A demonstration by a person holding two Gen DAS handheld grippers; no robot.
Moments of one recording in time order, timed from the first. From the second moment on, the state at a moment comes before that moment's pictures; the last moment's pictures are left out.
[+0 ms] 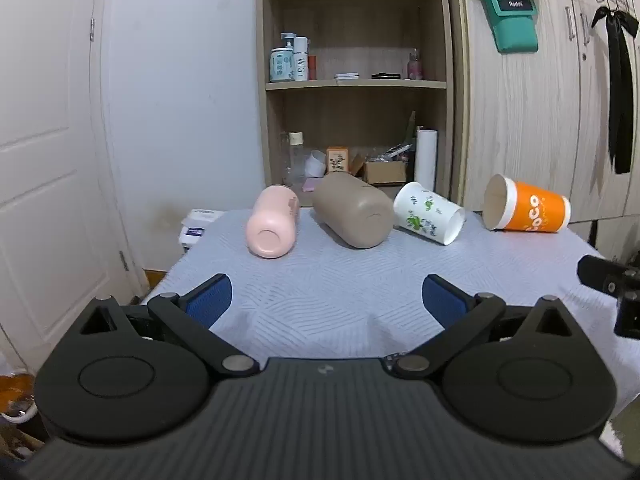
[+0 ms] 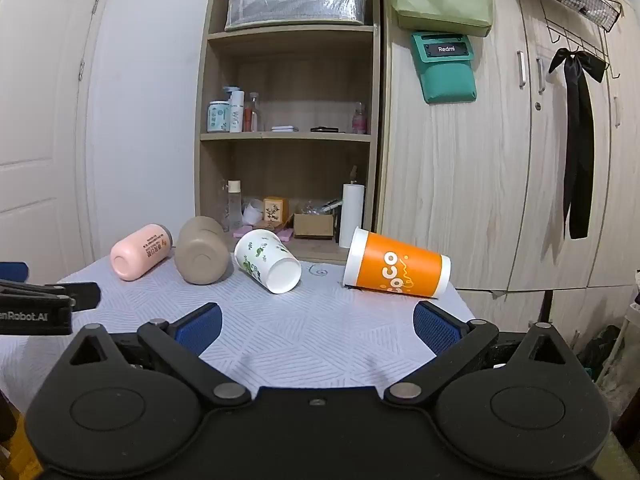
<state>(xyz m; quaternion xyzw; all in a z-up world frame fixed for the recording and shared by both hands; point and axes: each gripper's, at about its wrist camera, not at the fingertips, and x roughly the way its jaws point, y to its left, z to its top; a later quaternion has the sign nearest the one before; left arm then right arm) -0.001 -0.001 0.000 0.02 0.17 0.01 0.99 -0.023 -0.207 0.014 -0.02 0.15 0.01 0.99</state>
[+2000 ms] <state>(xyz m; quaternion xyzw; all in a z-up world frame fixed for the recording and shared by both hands) -0.004 0.016 -0.003 0.02 0.17 0.03 0.98 -0.021 -0.204 0.012 -0.03 0.16 0.00 0.99</state>
